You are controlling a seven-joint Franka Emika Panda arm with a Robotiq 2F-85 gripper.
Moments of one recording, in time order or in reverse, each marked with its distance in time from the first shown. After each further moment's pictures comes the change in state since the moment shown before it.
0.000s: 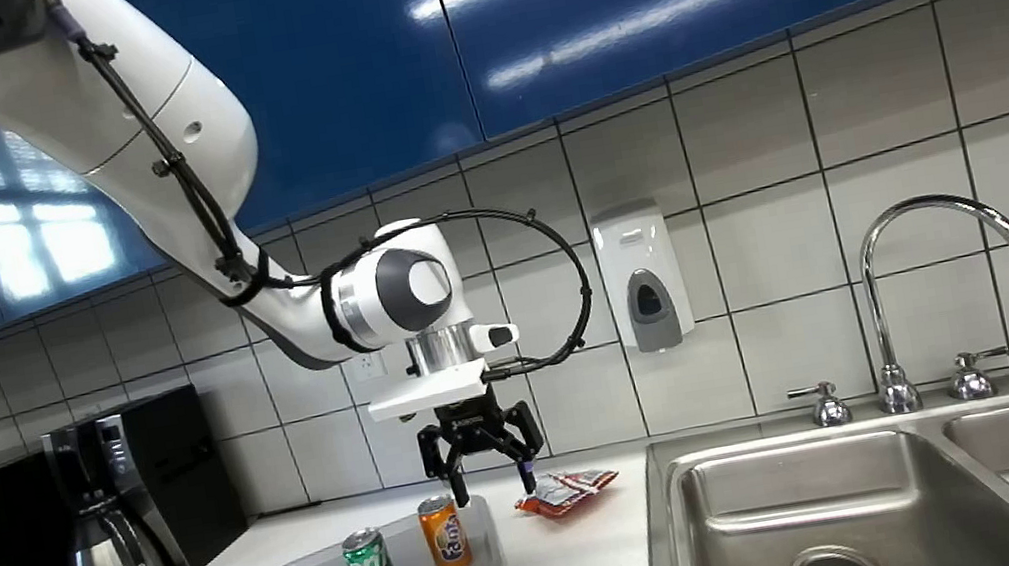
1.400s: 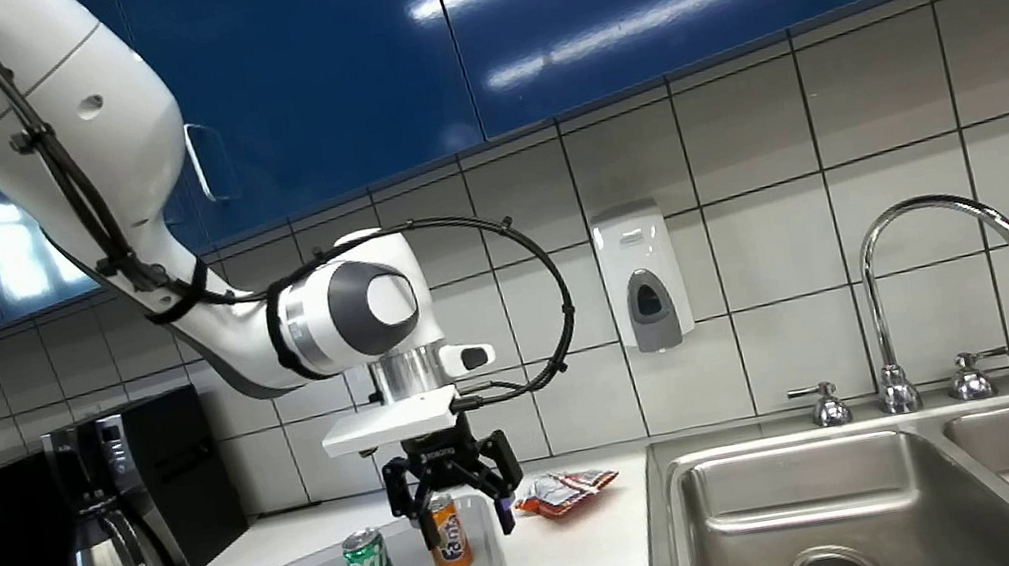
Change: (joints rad) arm 0.004 -0.186 0.002 -0.239 -0.040 0.041 0.000
